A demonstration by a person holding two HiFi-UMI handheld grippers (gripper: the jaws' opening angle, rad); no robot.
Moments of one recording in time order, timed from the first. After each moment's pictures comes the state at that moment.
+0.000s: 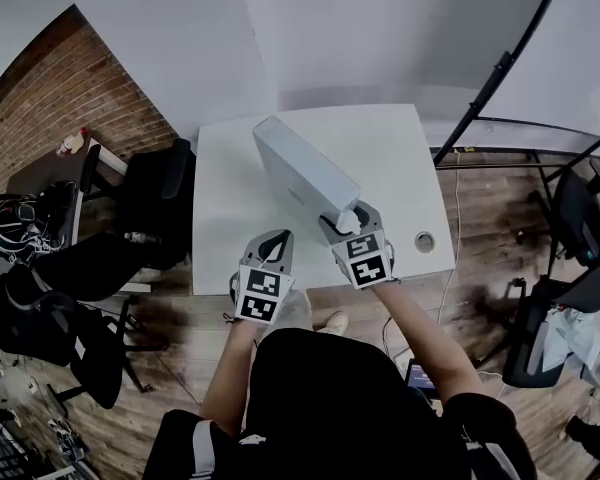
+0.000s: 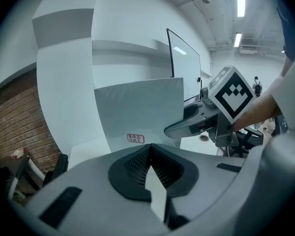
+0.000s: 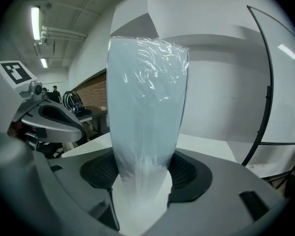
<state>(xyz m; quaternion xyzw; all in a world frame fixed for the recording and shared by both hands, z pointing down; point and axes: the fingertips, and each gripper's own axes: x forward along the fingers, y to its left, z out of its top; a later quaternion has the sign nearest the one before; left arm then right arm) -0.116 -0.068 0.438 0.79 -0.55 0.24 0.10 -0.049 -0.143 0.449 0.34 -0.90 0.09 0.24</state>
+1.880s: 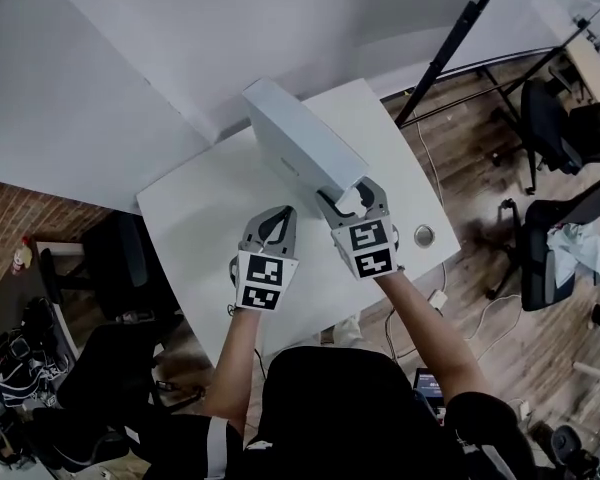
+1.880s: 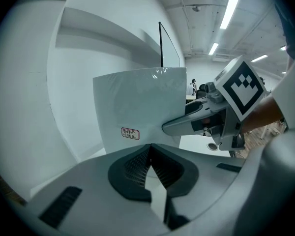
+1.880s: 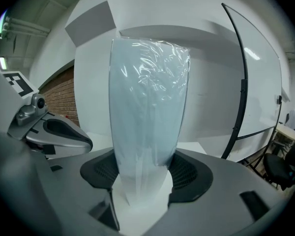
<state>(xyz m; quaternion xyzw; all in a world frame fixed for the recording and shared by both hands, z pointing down) -0.088 -0.264 0.454 0.88 -0.40 0.23 0.08 -0.011 -0.305 0.445 0.51 -0.82 0.13 0.22</state>
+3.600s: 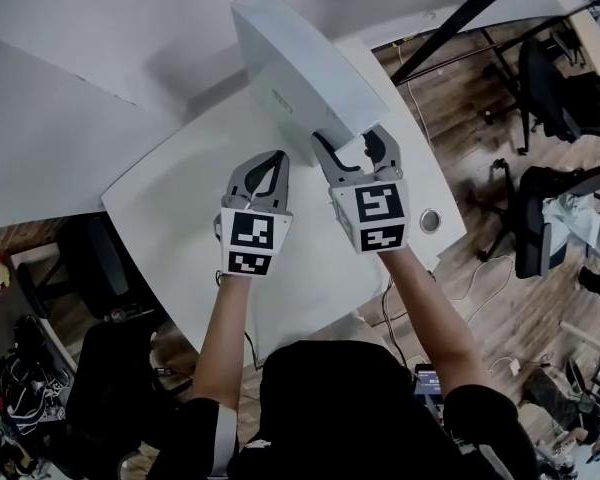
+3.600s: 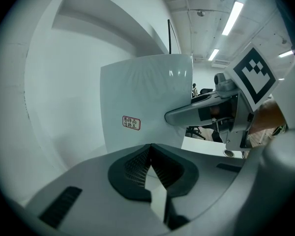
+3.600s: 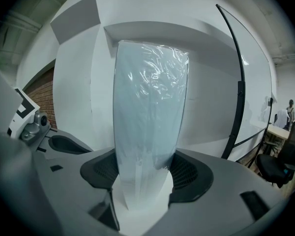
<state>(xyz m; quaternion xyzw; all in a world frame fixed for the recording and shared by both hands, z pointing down) -0.071 -0.368 0.479 0.90 -0.38 0.21 0.08 0.007 -0.396 0.442 0.57 -0.79 0.11 0.19</state>
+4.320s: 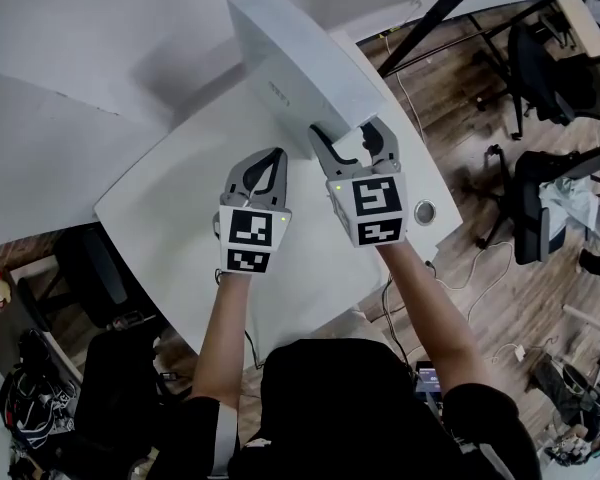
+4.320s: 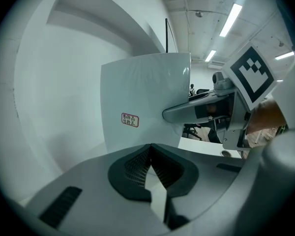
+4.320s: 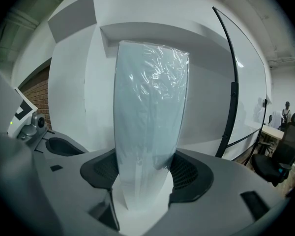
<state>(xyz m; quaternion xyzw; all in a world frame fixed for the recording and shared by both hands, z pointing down) -0.051 -0.369 0.485 0.91 -0.36 0.21 0.09 0.027 -0.400 0.443 0.59 -0.78 0.11 0.19</state>
